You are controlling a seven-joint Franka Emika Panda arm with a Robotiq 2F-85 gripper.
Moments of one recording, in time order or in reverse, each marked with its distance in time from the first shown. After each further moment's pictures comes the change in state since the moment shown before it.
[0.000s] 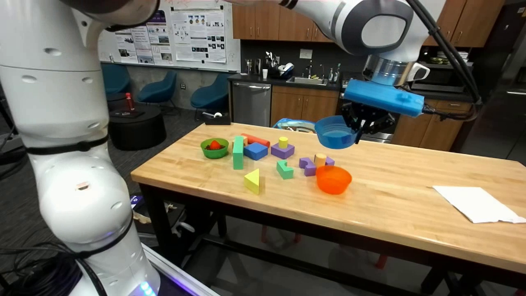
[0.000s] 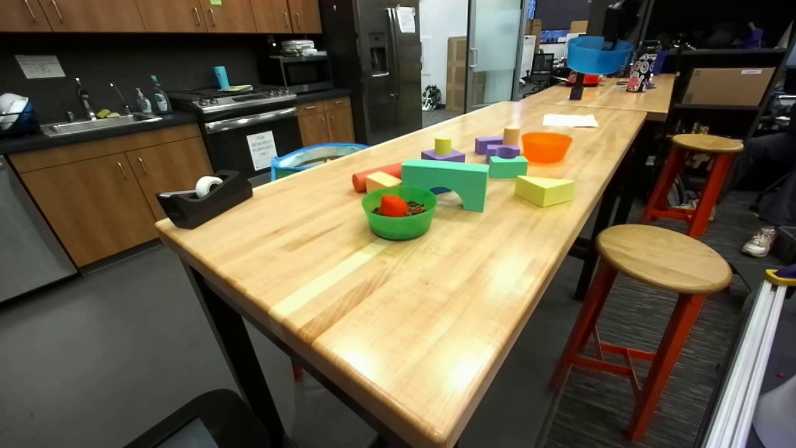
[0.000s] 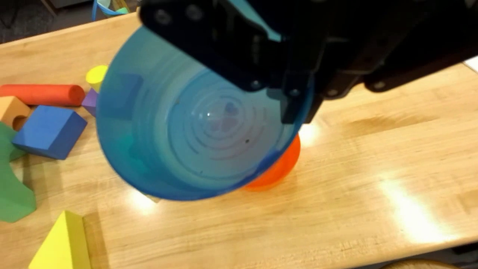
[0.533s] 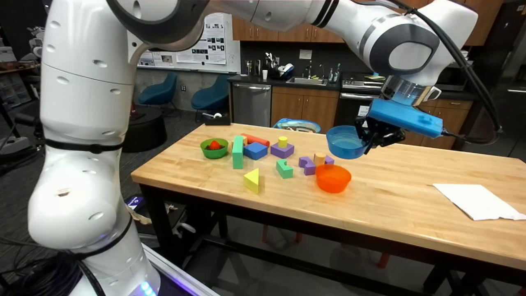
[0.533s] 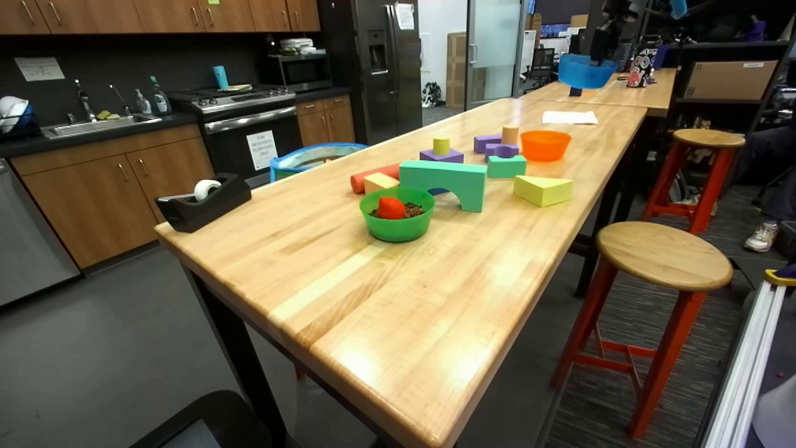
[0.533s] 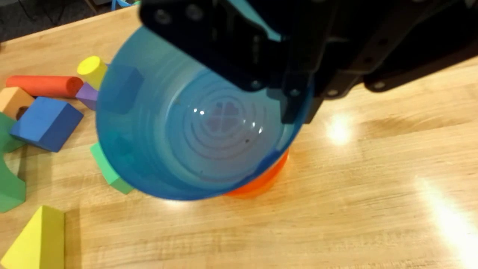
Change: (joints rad) arm -0.213 0.210 0.169 0.207 0.091 -0.097 -0.131
